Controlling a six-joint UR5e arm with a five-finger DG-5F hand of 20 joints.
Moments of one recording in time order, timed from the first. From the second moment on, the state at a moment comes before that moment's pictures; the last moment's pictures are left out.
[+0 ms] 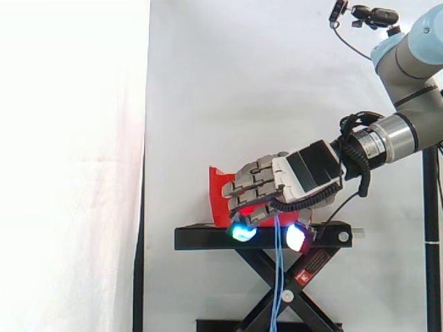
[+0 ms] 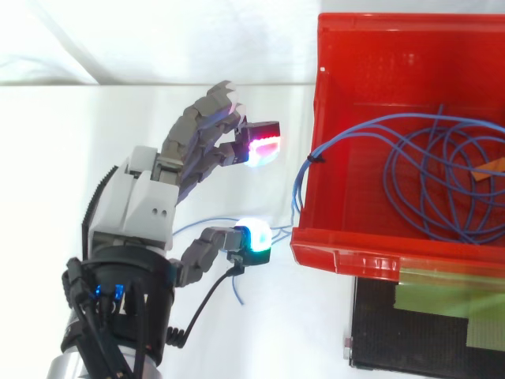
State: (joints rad) arm -0.06 -2.22 -1.00 -3.45 -1.66 -2.76
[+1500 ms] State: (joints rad) arm -0.09 -2.22 -1.00 -3.46 -1.68 -2.83
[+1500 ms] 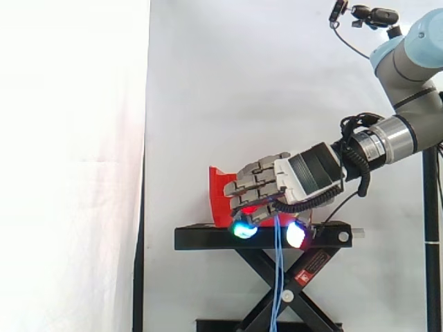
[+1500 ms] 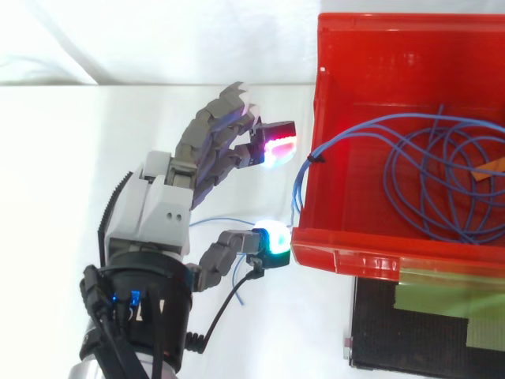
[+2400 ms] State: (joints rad) arm -0.10 -2.22 -1.00 -3.45 -1.68 -2.84
